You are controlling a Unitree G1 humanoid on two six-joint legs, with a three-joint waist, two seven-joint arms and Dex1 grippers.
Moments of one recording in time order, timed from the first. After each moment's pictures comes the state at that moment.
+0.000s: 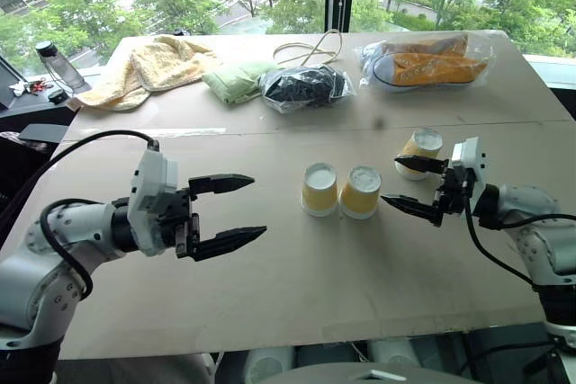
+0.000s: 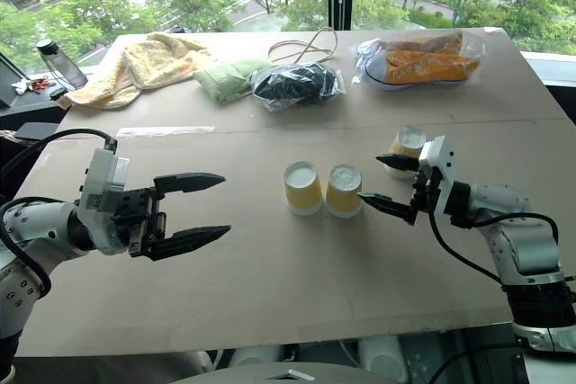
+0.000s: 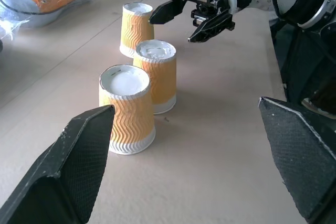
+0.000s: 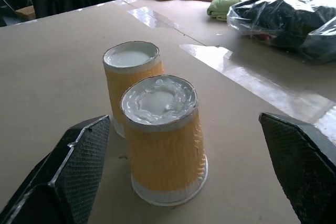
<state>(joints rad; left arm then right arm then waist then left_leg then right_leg) 0.02 0.90 0.36 -0.52 -0.87 0.53 -1.10 -0.24 -0.63 -0.12 -0.18 0.54 0.38 1.01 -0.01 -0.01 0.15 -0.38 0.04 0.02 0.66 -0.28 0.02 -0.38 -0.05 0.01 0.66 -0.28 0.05</state>
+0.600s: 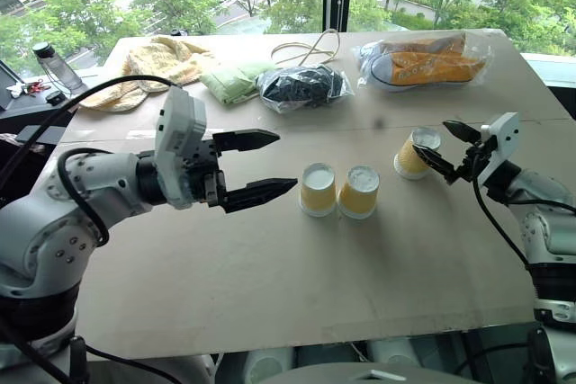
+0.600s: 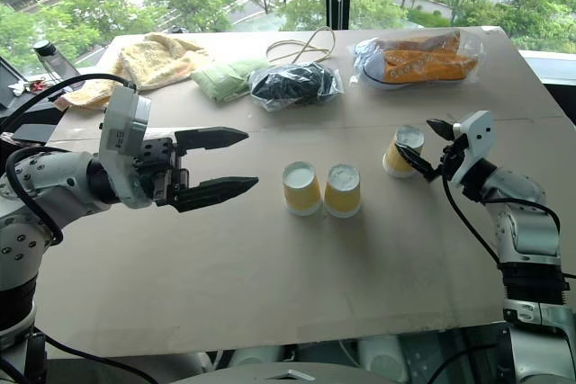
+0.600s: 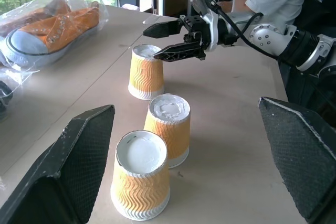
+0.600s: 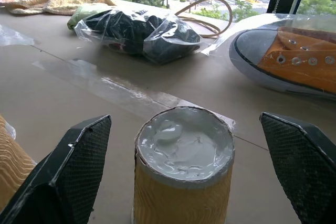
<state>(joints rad) -0.32 0.92 0.26 -0.54 -1.01 0.78 -0.87 -0.37 -0.52 -0.17 0.11 0.40 0.23 0.79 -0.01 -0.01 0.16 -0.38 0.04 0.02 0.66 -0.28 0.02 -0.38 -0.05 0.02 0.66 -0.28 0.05</state>
